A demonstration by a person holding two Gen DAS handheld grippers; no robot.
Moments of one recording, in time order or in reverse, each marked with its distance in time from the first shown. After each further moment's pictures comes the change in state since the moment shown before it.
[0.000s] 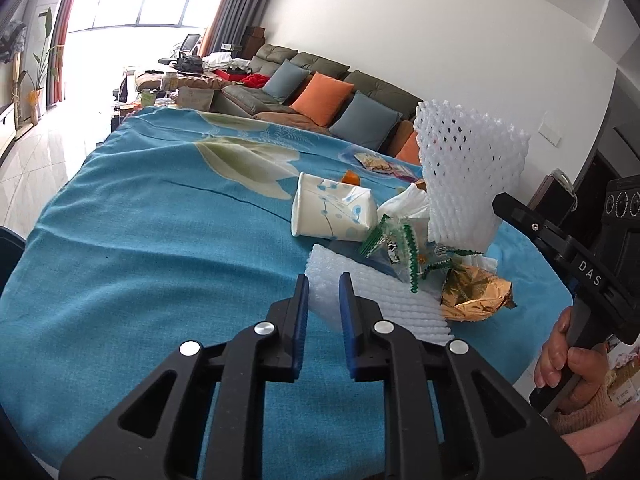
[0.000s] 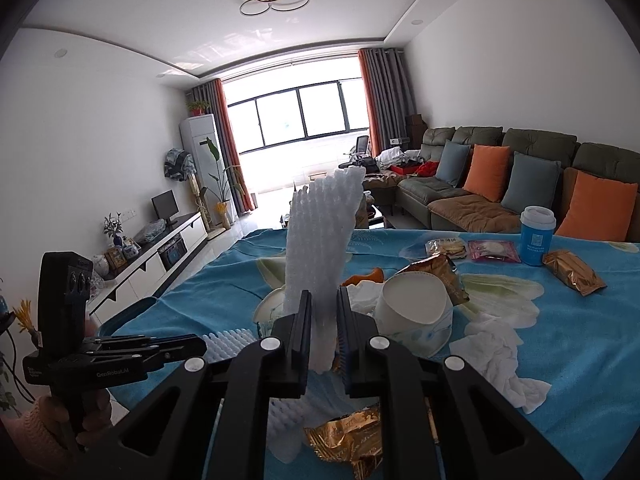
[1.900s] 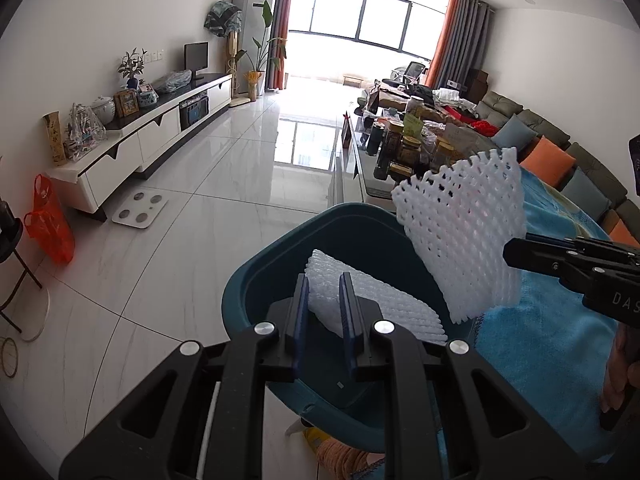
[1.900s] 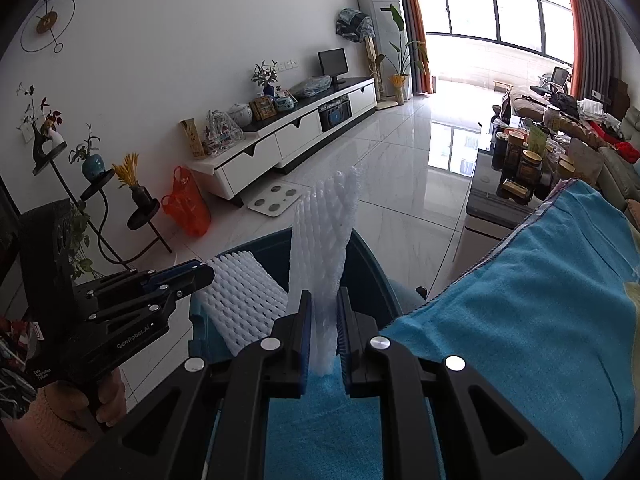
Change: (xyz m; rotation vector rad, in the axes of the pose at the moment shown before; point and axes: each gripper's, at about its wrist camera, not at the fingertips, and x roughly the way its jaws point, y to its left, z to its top) left arm -0.164 0.269 -0.014 -0.342 -0.106 0.740; right arm 0.236 0.306 -0.007 -0.354 0.507 0.542
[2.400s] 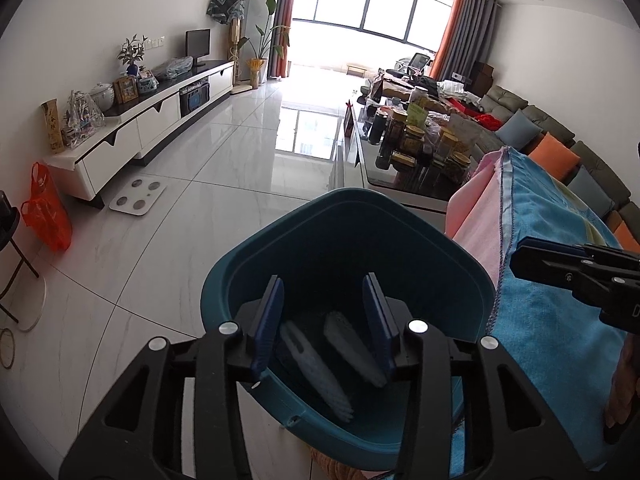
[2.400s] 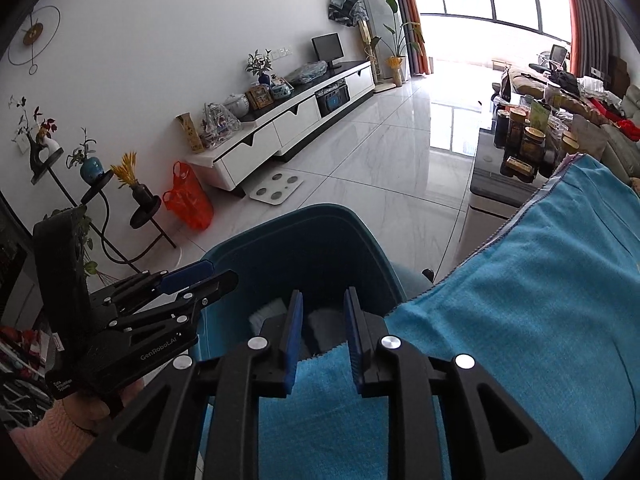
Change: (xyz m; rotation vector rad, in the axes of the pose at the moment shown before) left arm 0.036 -0.012 -0.010 -0.029 0.034 -0.006; right arm 0.009 -0.009 -0.002 0.056 0.044 0.024
